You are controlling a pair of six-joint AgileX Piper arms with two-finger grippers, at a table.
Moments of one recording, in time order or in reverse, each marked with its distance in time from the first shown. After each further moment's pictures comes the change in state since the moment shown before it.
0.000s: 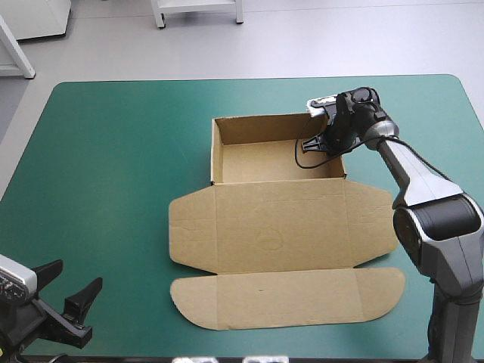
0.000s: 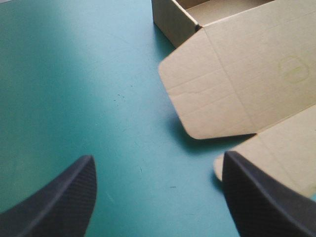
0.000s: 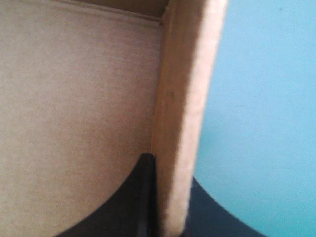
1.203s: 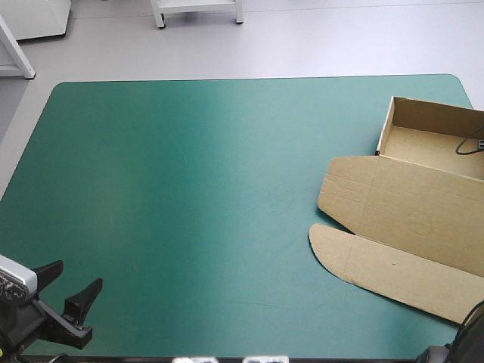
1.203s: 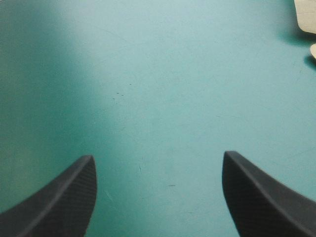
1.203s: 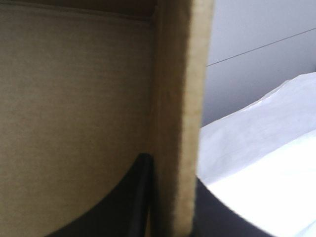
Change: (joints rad) left arm 0.000 -0.001 0.000 -0.003 0.006 0.000; right arm -0.757 -0.023 -0.001 -0.115 -0.046 -0.205
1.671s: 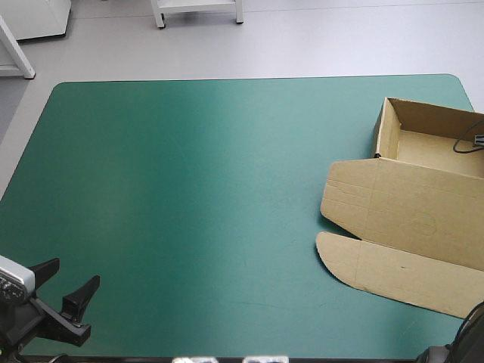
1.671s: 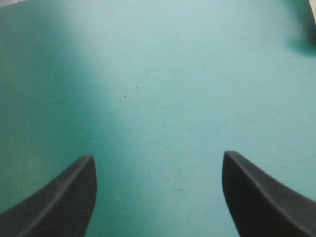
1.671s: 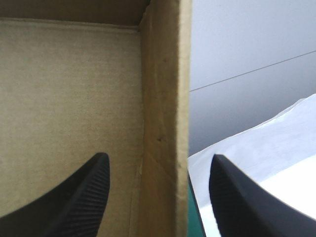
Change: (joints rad) left arm 0.000 -0.002 0.000 0.035 -0.013 0.000; right arm 0.001 -0.019 0.002 0.066 -0.029 -0.031
